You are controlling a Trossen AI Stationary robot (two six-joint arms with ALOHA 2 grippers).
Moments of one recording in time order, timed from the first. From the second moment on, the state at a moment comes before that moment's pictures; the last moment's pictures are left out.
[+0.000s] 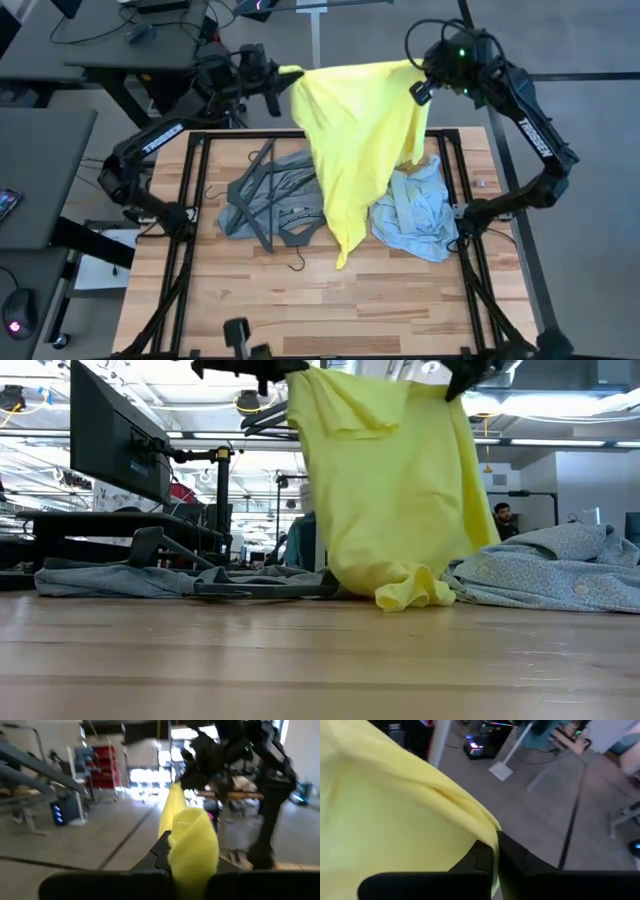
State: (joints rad) left arm 0.78 1.49 1.49 0.15 0.48 0.00; right arm -0.84 1.38 1.84 -0.95 0.37 -0.32
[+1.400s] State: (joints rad) left arm 0.36 1.26 1.73 -0.35 0.47 -0.31; right arm -0.71 1.13 1.77 -1.21 -0.82 -0.08
